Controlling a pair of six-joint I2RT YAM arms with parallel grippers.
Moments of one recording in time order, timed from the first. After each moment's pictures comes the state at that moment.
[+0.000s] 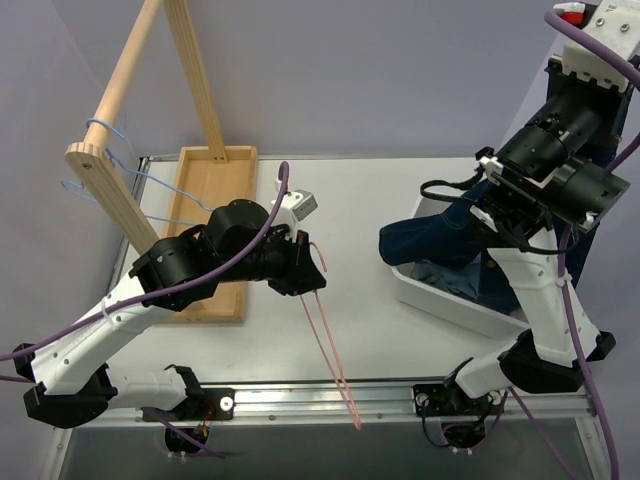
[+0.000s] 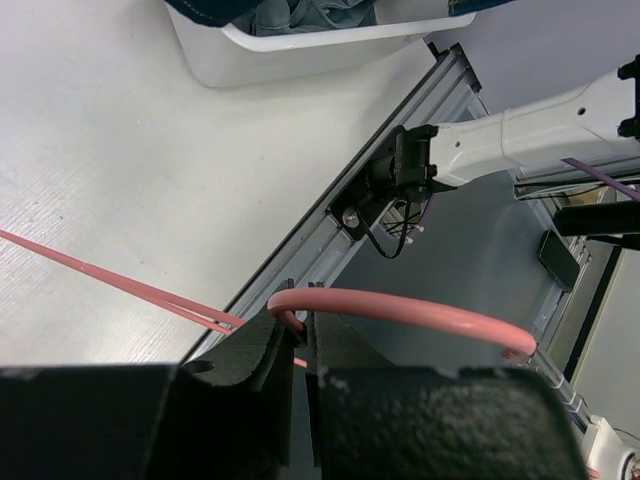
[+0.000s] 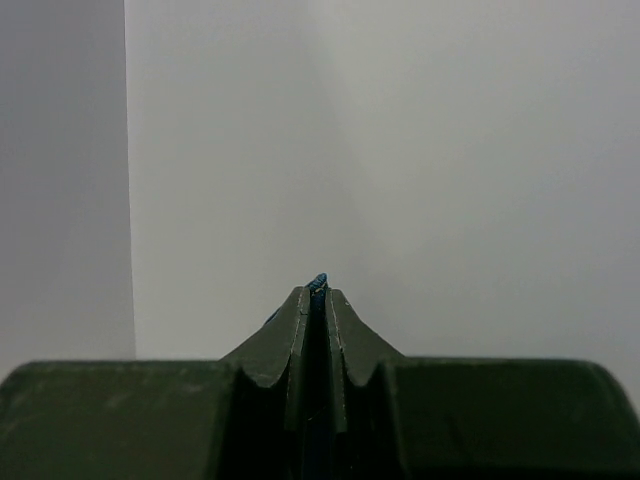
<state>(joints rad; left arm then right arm) -1.03 1.22 1.61 -0.91 0.13 -0.57 0.67 1.43 2.06 0.86 1.22 -1.68</state>
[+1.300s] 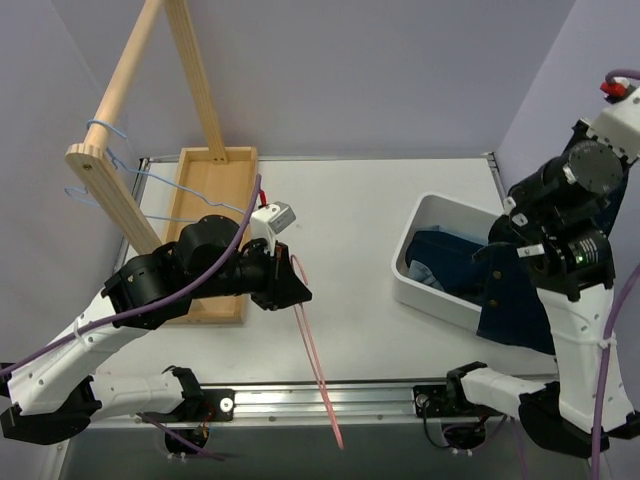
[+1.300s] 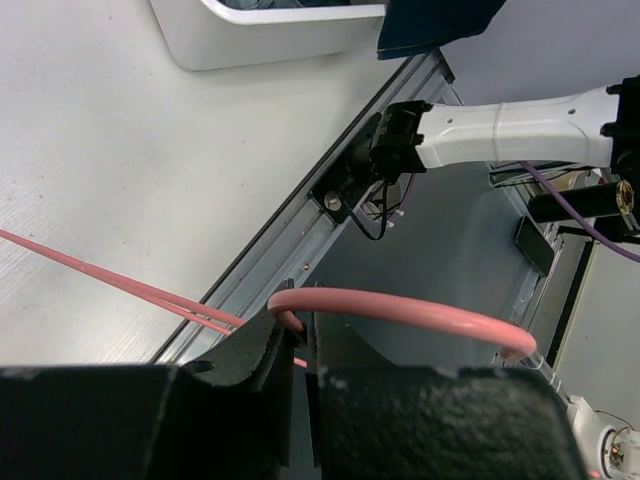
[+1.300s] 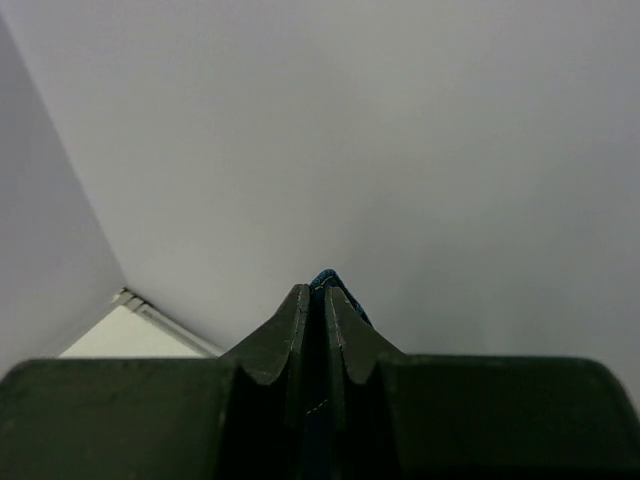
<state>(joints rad) -1.03 1.08 1.51 -0.91 0.15 -0.60 0.32 1.14 1.75 -0.27 1.35 -0.39</state>
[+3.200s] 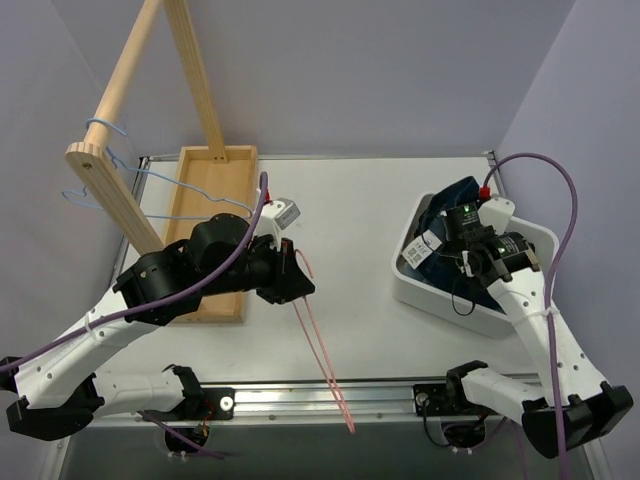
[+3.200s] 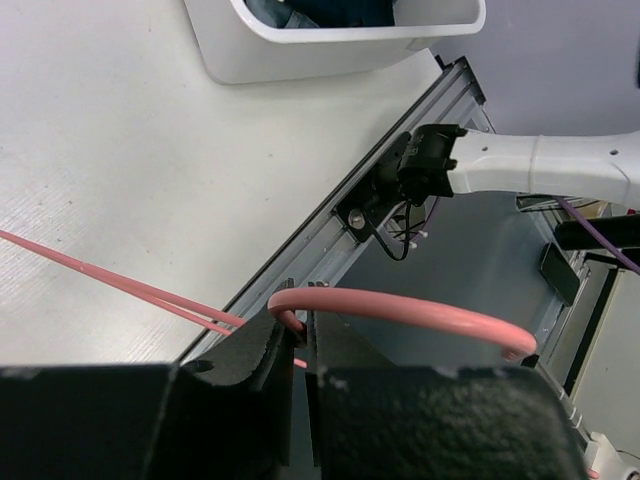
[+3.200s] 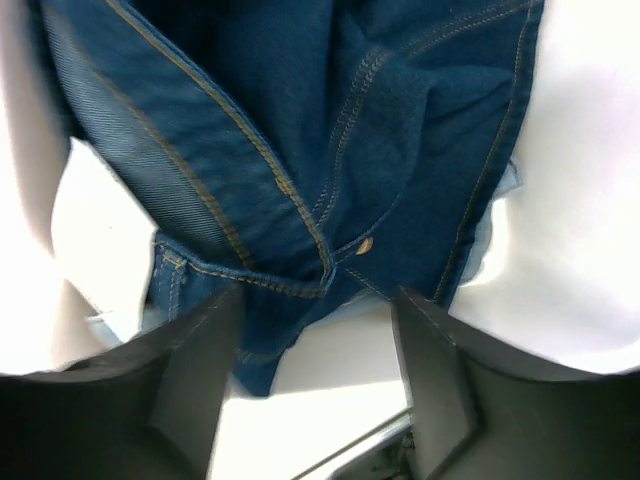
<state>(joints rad) -1.04 1.10 1.49 -0.88 0.08 -0.61 0.32 1.08 1.17 -1.12 0.59 0.67</state>
